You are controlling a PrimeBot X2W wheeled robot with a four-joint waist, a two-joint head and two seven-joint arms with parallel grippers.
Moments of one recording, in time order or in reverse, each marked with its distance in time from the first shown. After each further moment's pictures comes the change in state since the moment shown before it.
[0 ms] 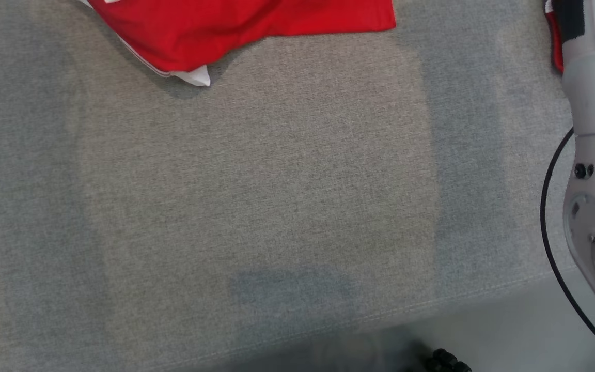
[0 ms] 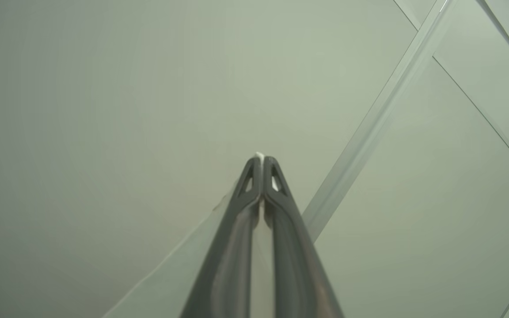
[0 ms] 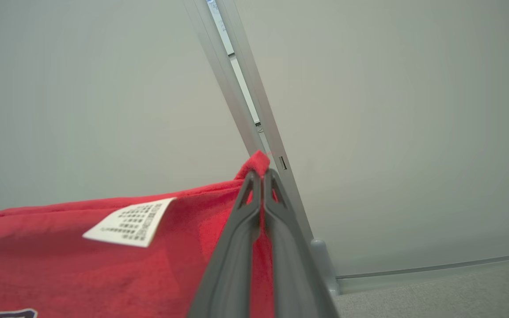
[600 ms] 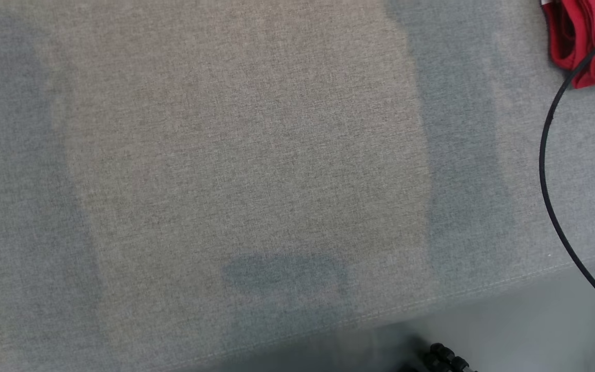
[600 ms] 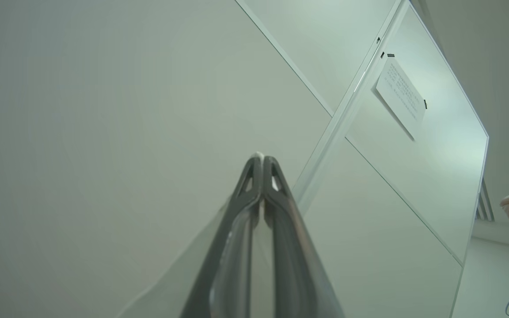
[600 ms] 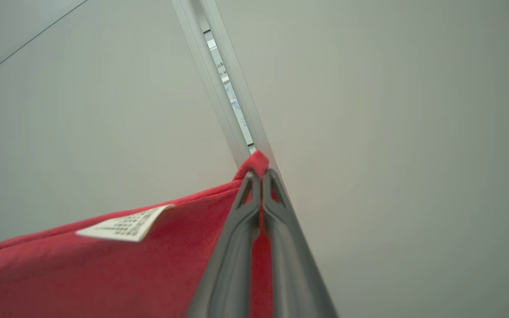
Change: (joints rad) left arm -0.217 -0.001 0.007 0.054 -0.090 -0.135 -0.143; right arm -0.276 -0.002 0.003 0.146 0.054 0.000 -0.274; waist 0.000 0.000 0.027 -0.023
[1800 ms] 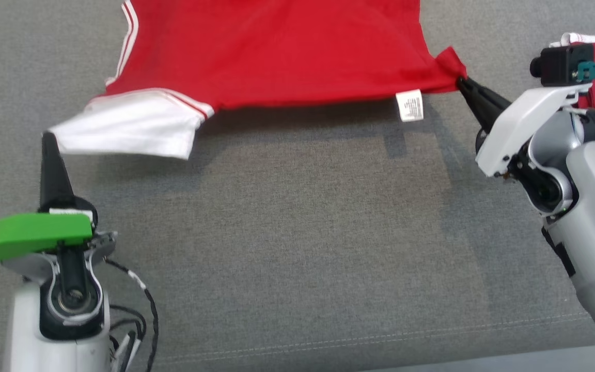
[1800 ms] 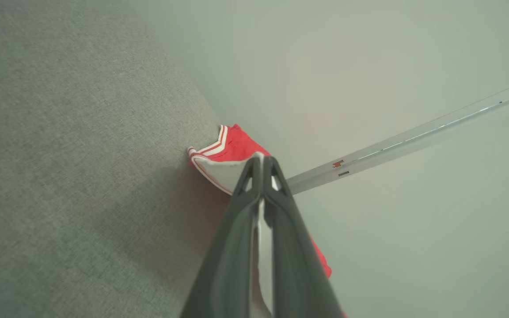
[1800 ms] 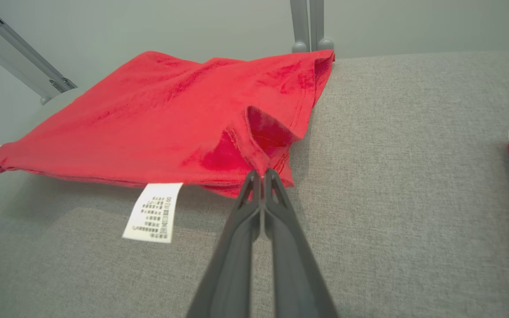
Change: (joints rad) left arm 1.388 -0.147 0.039 -0.494 -0.259 0.215 0.057; right arm 0.964 -0.299 0.334 -0.451 0.173 0.000 0.514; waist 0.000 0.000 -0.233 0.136
